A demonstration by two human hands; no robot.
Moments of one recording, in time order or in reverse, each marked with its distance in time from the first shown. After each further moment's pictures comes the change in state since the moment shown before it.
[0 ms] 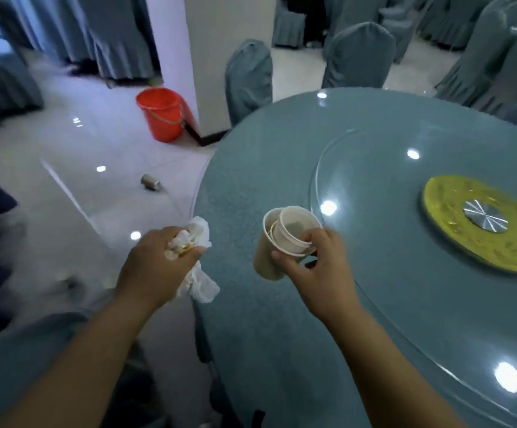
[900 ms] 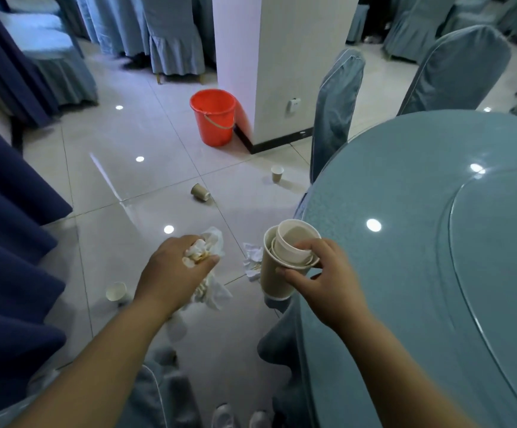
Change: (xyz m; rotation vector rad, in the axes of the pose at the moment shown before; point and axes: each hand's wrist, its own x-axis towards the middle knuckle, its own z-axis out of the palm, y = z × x) left_hand 0.231 -0.142 -0.104 0.038 -0.041 -0.124; right_hand 0.179 -0.102 0.226 -0.008 -0.280 -0.012
